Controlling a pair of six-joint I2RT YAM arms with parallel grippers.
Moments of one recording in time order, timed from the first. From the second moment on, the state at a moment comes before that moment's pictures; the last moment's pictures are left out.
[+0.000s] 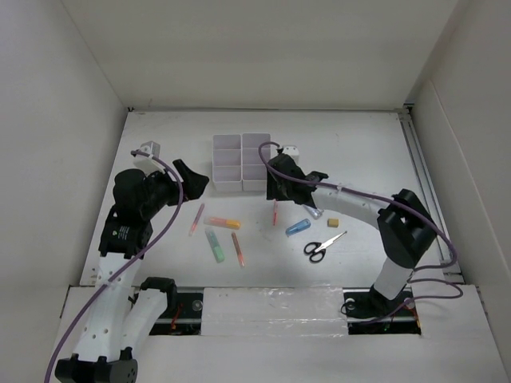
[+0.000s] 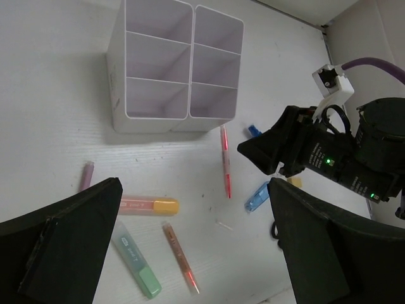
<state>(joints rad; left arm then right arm) -0.10 0.72 0.84 -0.47 0.31 -0.49 0.78 1.73 1.22 -0.33 0.33 0.60</state>
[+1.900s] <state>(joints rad) -0.19 0.65 0.84 -0.49 0.24 -0.49 0.79 1.81 1.19 -0.49 0.44 0.82</state>
